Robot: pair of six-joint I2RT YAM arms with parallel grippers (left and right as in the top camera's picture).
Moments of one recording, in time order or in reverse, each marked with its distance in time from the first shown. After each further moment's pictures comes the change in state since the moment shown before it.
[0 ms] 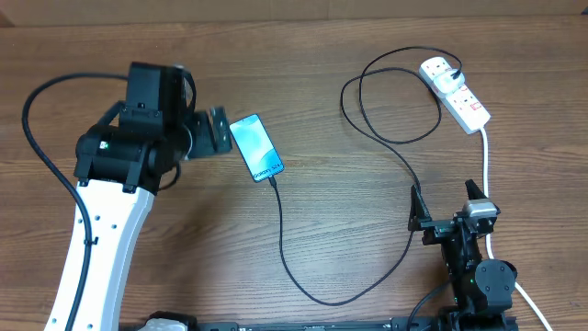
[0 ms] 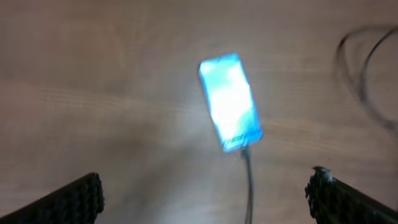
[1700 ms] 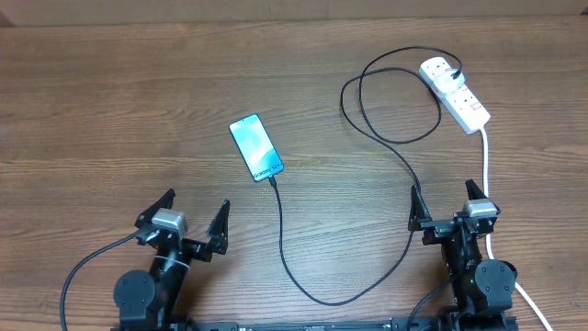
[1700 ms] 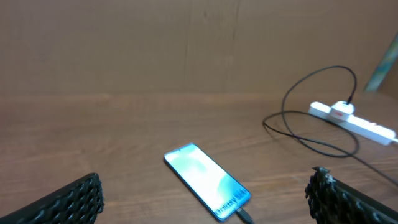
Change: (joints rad) left arm 0.212 -1.352 -1.360 0.970 0.351 0.248; right arm 0.000 -0.002 0.000 0.000 0.000 0.000
